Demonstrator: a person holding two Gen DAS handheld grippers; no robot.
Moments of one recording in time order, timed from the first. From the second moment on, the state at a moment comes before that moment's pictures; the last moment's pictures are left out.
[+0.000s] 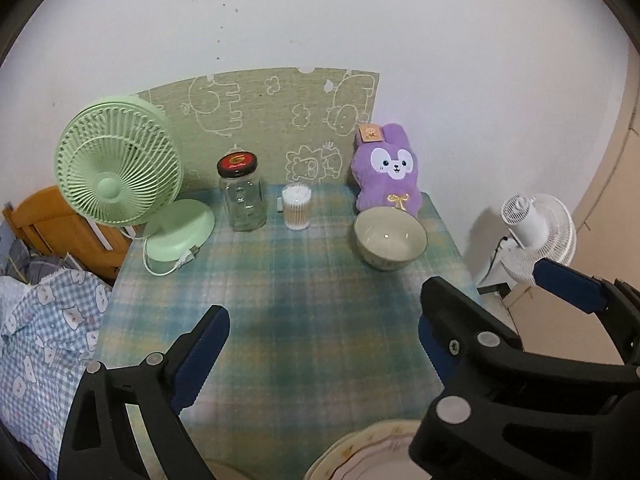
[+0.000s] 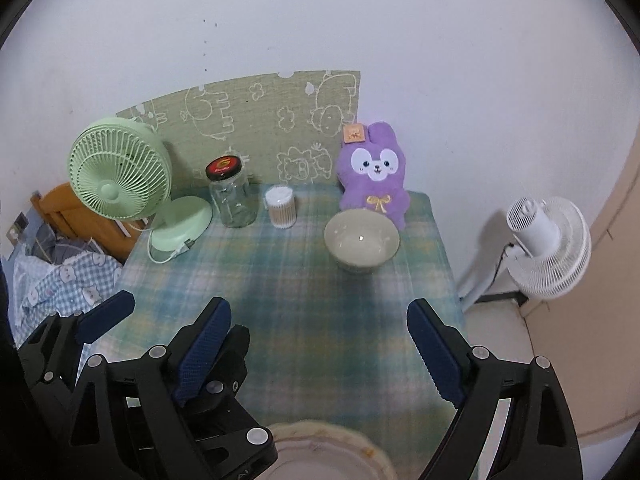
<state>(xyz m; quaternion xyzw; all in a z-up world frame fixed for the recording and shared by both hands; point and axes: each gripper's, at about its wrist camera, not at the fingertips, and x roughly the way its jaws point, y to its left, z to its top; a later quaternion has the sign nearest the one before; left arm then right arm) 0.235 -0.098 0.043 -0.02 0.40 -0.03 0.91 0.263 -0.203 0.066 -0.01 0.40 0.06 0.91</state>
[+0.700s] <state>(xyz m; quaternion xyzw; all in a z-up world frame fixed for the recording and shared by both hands) 0.360 -0.144 -0.015 -0.02 0.43 0.02 0.90 0.399 -0.251 0.016 -0.05 0.41 0.05 0.91</state>
